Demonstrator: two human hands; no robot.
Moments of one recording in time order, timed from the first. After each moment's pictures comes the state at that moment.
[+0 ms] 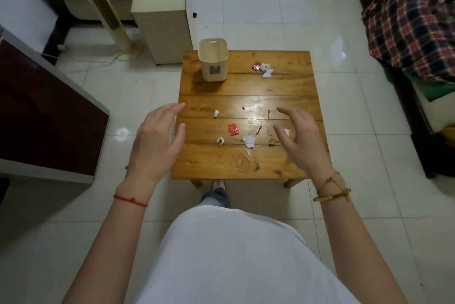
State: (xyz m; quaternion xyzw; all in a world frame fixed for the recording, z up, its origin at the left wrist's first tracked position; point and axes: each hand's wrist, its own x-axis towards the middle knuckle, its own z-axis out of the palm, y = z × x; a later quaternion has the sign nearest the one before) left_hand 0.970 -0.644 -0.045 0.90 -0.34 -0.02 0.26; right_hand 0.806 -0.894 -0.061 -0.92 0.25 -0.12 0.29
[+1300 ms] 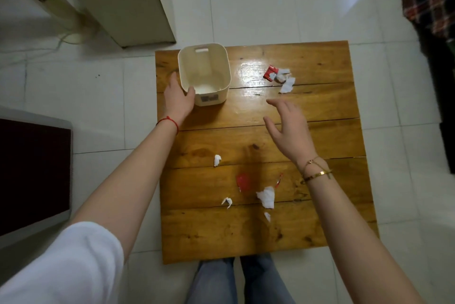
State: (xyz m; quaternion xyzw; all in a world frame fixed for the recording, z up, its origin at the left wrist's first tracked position) left_hand 1.337 -0.924 -0.320 0.90 -0.09 -0.27 0.34; right_hand 1.109 -1.067 -0.260 -0.91 0.31 0.00 0.27
